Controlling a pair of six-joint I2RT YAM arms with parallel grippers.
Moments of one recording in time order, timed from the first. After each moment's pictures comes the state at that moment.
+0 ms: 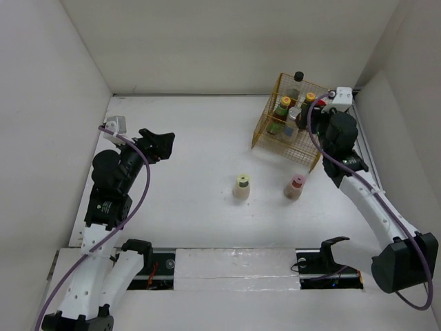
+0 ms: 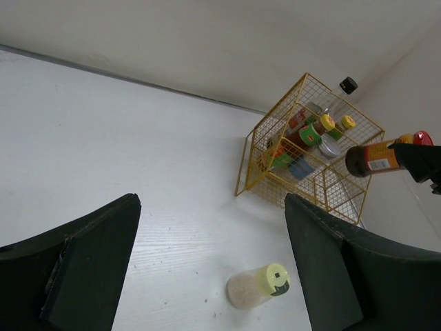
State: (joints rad) left arm -0.18 0.67 0.83 -0.17 0.14 -0.54; right arm 0.28 1.13 0.95 0.16 0.26 0.08
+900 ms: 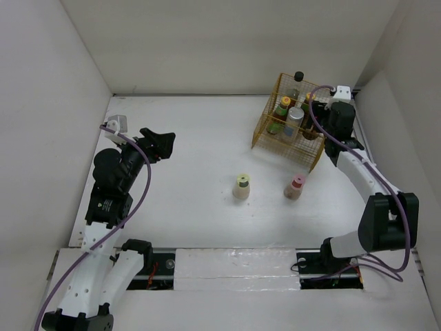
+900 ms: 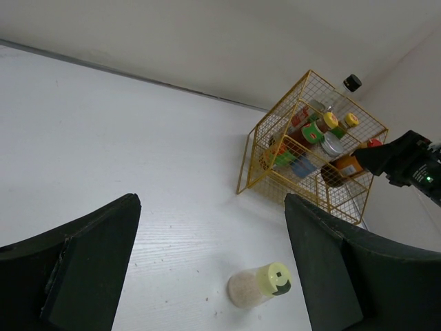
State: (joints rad) left arm -0.18 0.69 0.83 -0.17 0.14 -0.54; right arm 0.05 1.42 1.03 0.10 0.15 0.09
